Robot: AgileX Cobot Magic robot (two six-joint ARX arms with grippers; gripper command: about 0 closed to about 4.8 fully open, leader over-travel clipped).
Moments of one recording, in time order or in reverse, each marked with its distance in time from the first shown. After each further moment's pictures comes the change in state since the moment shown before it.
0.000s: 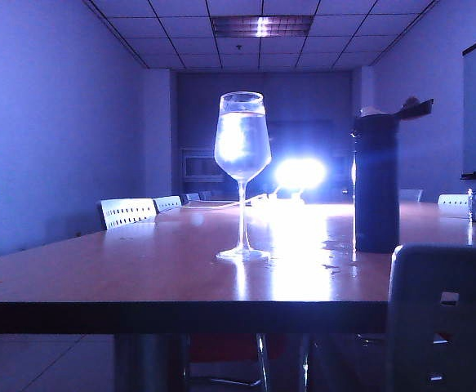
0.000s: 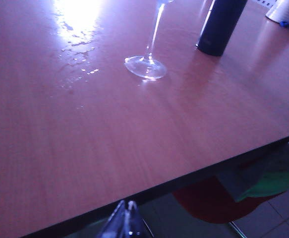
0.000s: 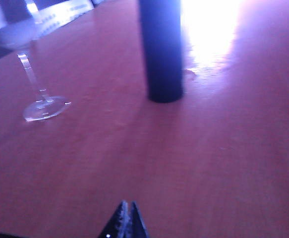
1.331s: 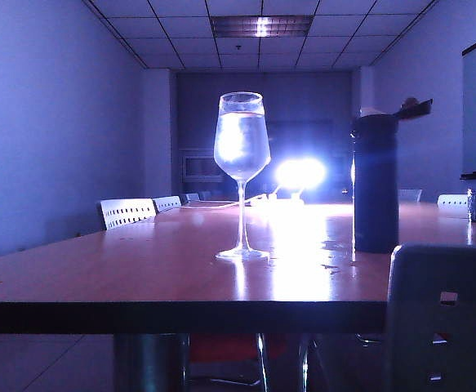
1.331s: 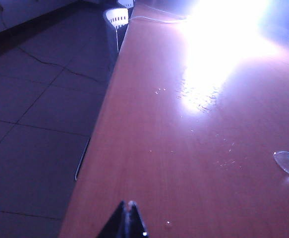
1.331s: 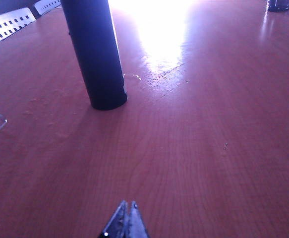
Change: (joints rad) left arm 0.597 -0.149 0.000 0.007 0.069 -0.002; right arm -0.174 -0.019 0.000 -0.014 0.003 0.001
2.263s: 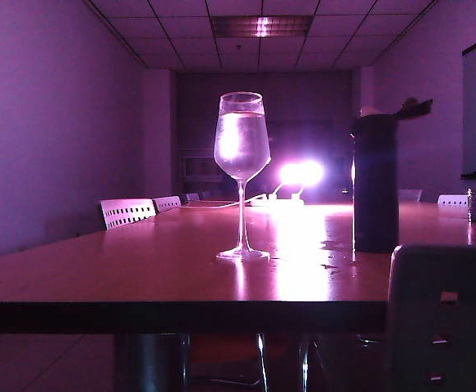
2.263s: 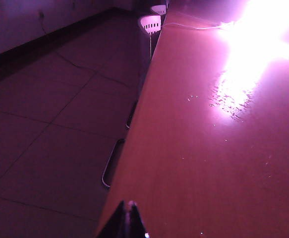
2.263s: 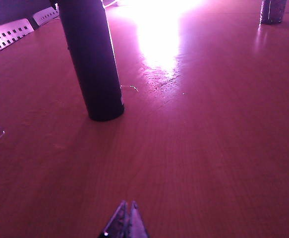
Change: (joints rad) left arm 0.001 0.000 0.000 -0.002 -0.124 0.006; right arm 0.000 0.000 0.000 0.037 0.018 -0.001
